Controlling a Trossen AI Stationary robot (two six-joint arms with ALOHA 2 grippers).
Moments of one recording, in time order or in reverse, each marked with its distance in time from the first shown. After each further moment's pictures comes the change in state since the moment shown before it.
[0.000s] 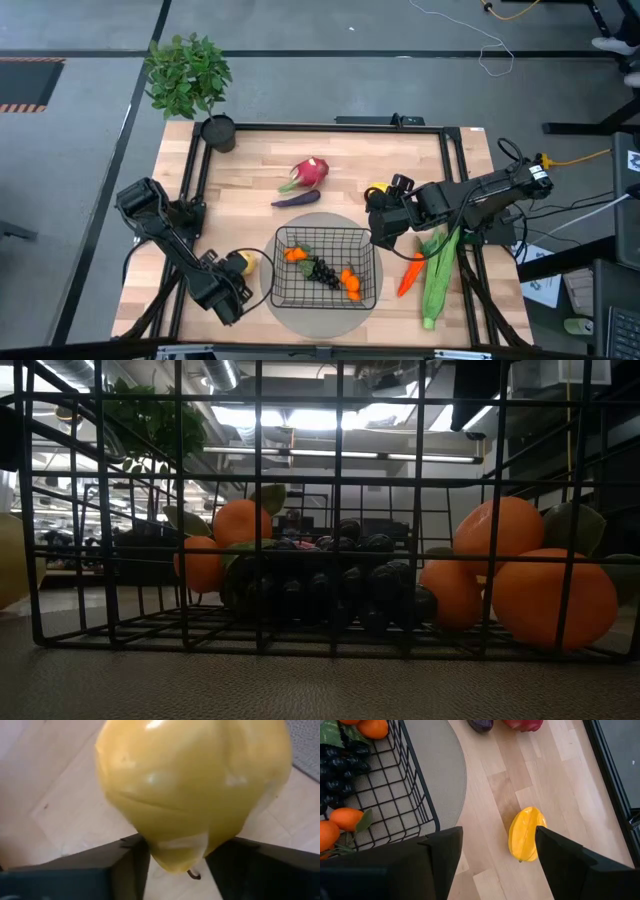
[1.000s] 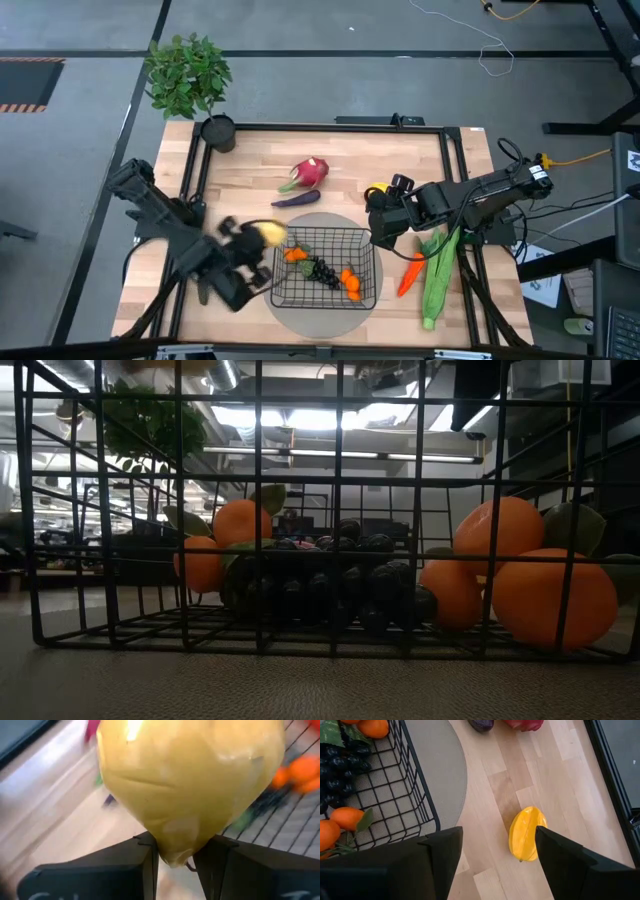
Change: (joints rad) left arm 0.165 -0.191 0.487 -0.297 -0.481 0.457; right arm 0.000 0.000 0.000 -0.001 -0.003 0.000
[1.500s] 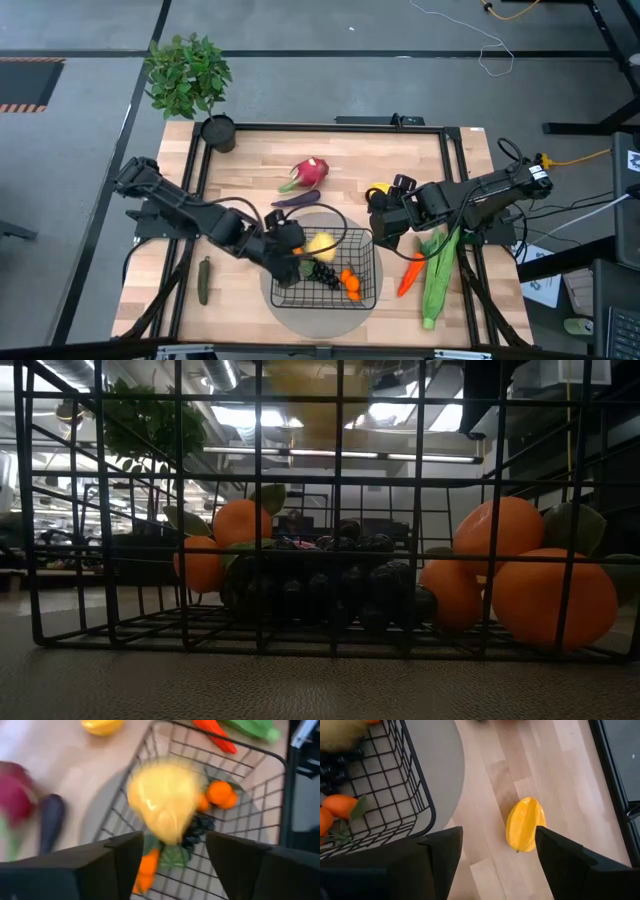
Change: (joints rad) left arm 0.255 0.019 0.002 0.500 0.287 0.642; right arm 0.000 0.000 0.000 -0.045 -0.018 0.001
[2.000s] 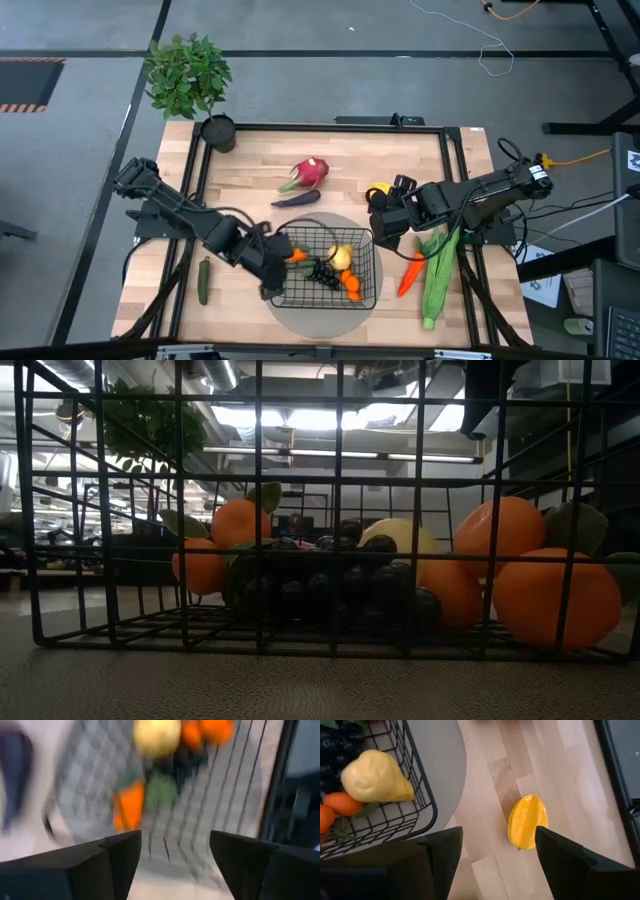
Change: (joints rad) left arm -0.049 0.004 0.000 -0.179 0.202 -0.123; right arm 0.000 0.000 0.000 -0.006 -0.014 0.006
